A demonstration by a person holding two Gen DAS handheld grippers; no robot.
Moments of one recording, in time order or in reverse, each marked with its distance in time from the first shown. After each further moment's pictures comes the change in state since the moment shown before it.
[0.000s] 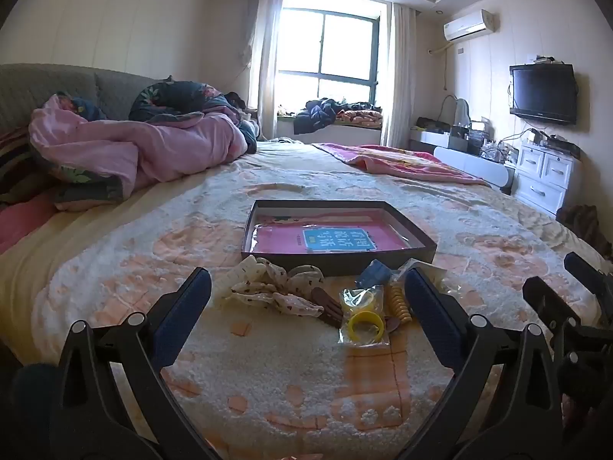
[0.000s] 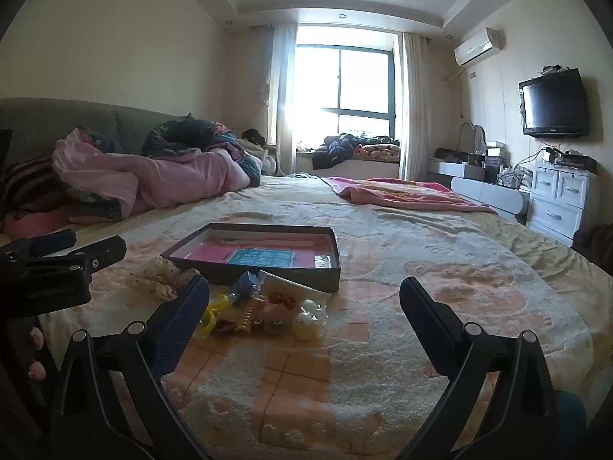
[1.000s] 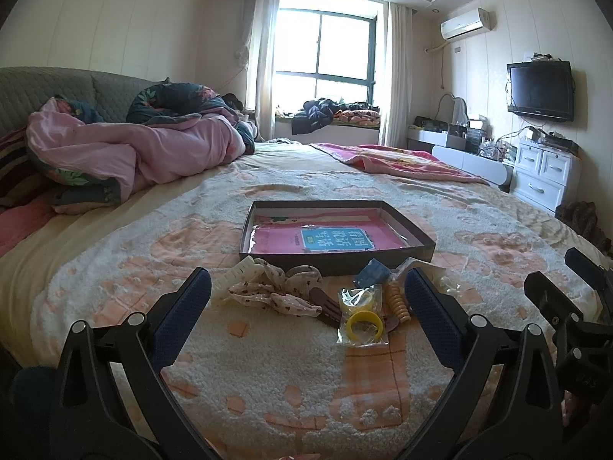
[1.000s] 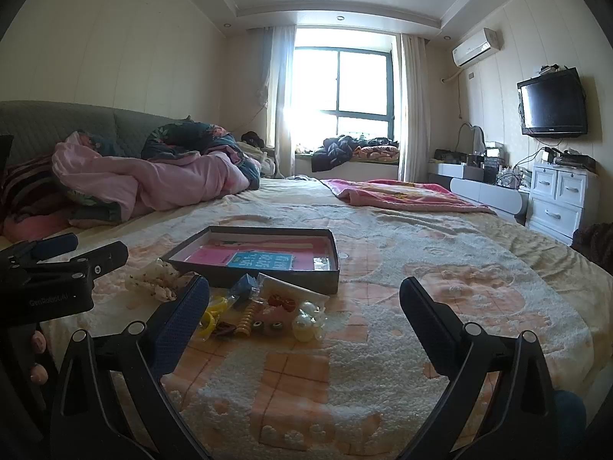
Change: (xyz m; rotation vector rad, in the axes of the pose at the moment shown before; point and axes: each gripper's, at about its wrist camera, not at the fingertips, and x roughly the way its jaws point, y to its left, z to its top) left arm 0.001 -0.004 0.000 0.014 0.002 -0.001; right arm 0.001 0.000 -0.002 0.008 -0.015 0.000
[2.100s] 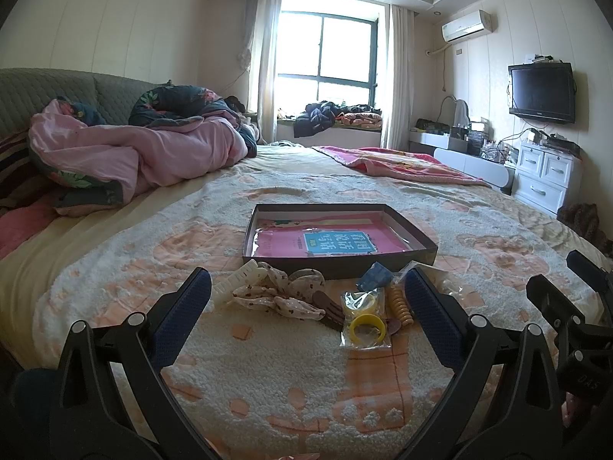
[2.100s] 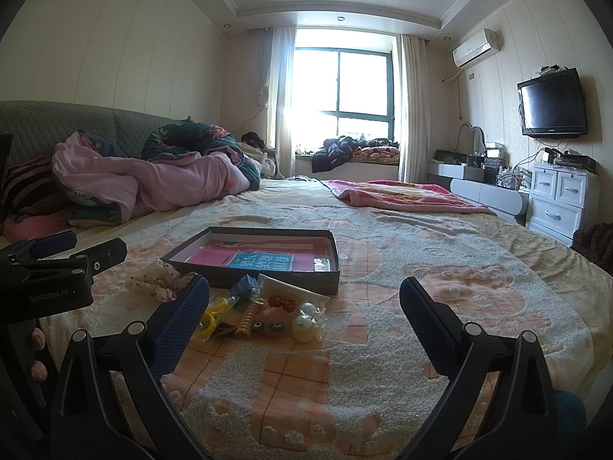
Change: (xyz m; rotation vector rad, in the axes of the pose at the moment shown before) left arm -0.002 0.004 0.007 0.000 -0.006 0.004; right arm 0.000 0.000 0.000 -0.002 0.000 -0.003
